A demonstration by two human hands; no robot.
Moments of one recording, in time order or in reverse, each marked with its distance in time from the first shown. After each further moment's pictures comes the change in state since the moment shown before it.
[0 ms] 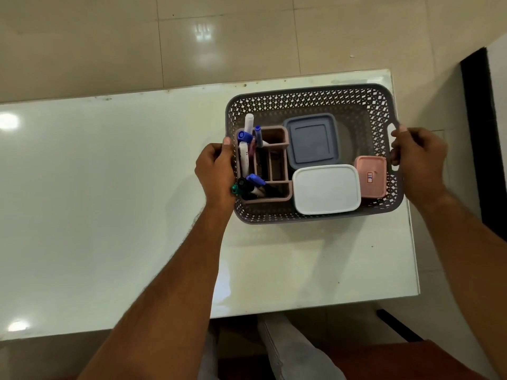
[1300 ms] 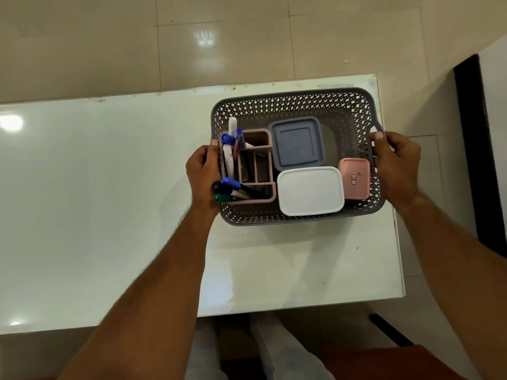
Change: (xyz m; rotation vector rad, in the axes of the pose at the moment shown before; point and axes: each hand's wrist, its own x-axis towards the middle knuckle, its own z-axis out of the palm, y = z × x) left_hand -0.009 -0.009 0.003 -0.069 -0.125 0.115; right_hand 0.003 0.015 -0.004 -0.048 -0.054 -0.136
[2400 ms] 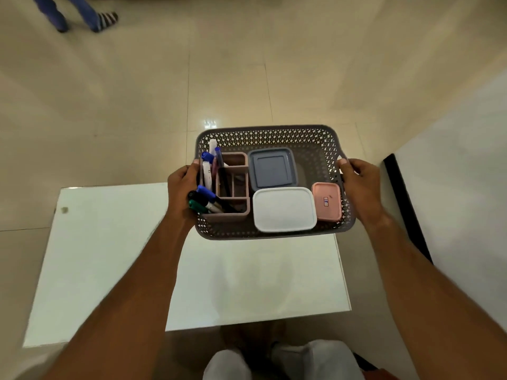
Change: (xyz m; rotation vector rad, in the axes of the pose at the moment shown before) left_hand -0.087 0.293 -0.097 -0.170 -0.107 -0.006; right_hand -0.046 -0.303 -0.090 -0.003 0.022 -0.025
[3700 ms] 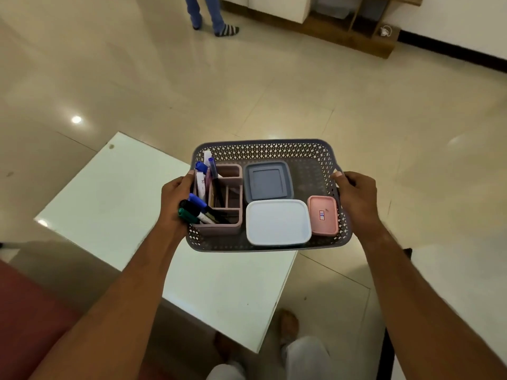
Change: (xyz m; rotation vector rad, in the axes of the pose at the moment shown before) left_hand -0.148 0.029 0.152 -0.207 0.496 0.001; right_hand 0.148 -0.064 -0.107 -0.021 -0.503 -0.229
